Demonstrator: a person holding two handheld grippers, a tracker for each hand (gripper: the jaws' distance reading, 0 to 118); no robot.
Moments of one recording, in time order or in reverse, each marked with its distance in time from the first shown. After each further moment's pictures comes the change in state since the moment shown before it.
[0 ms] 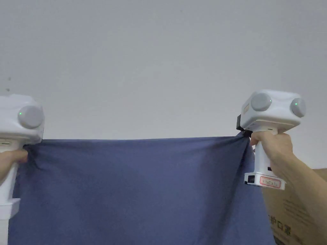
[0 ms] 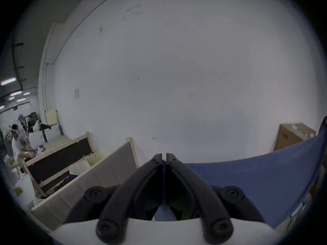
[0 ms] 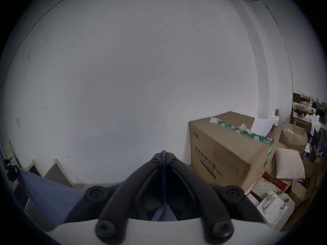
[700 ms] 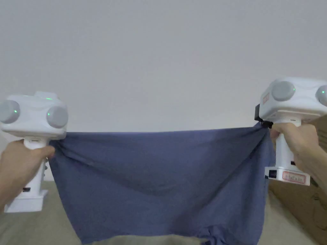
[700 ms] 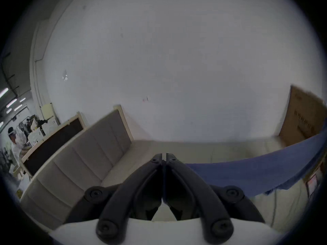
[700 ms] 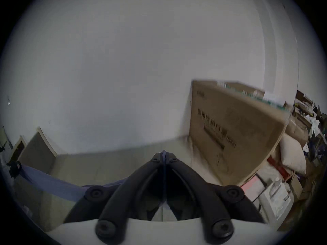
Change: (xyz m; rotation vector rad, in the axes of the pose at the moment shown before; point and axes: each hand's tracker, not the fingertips) left arm 0.049 -0.214 -0.133 -0.265 -0.011 -0.118; right arm 0.002 -0.194 -0.138 -0.289 -0.061 0.091
